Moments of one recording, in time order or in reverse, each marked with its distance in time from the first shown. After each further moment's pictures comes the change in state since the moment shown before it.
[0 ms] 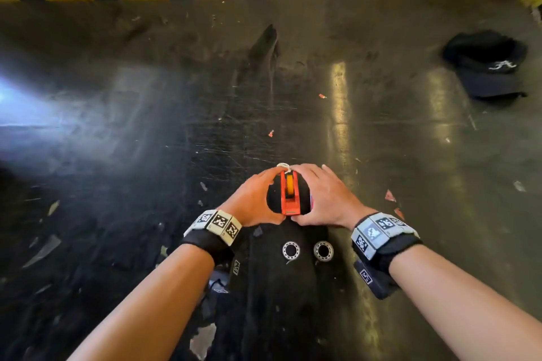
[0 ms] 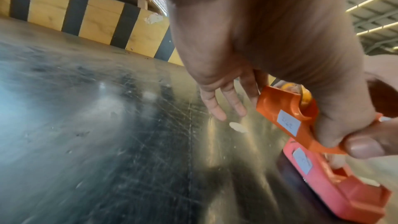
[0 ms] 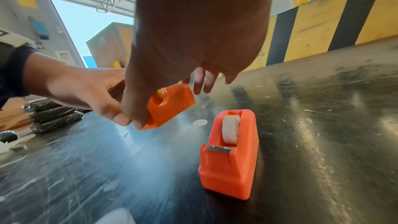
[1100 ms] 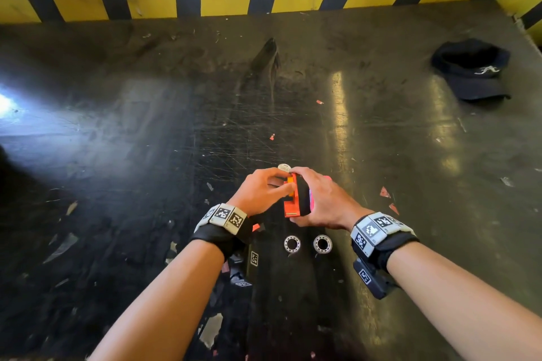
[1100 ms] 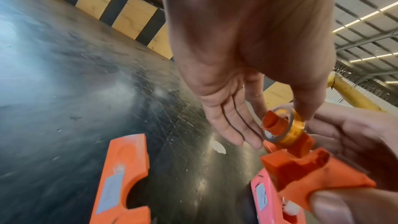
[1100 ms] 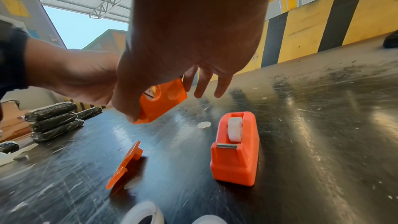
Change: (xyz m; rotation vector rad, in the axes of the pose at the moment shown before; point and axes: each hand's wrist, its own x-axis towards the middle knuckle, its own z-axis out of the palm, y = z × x) left_hand -0.015 0.037 -0.012 -0.346 0.076 -0.123; right_hand -0.024 -0.020 -0.010 0.180 0.000 0.035
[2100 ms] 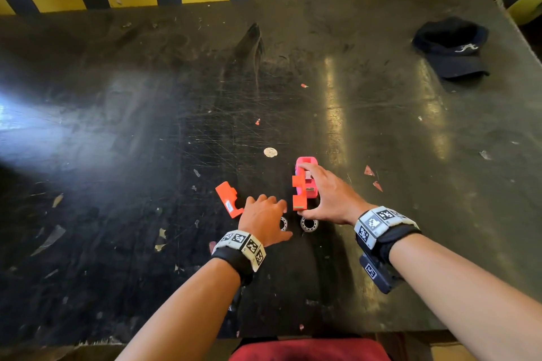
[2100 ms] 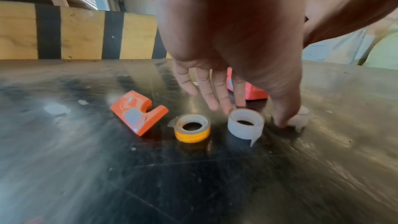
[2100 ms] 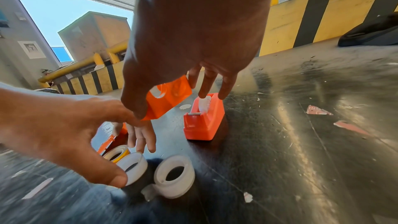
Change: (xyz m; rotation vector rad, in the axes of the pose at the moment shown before) left_hand -0.034 -0.040 0.093 0.957 -0.103 0.128; right_hand -0.048 0.036 0.011 -0.061 -0.018 0.130
